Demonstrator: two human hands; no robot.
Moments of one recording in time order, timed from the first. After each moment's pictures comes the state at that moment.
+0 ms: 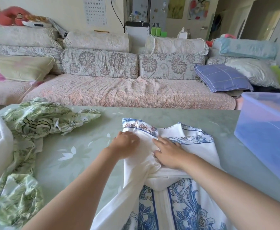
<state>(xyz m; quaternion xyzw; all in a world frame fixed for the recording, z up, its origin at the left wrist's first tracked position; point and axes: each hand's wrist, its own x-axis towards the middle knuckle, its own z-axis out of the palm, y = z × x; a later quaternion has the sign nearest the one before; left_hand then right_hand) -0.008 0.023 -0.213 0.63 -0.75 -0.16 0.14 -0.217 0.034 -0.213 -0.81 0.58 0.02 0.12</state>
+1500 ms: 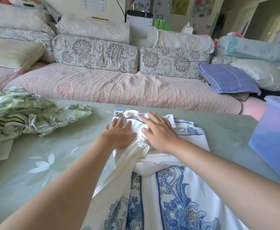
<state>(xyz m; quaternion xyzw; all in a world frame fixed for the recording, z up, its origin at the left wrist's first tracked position) 0.004 -0.081 -0.234 0.68 -0.73 -0.10 0.02 -0.184 -0.072 -0.207 -0.85 0.52 -0.13 0.03</state>
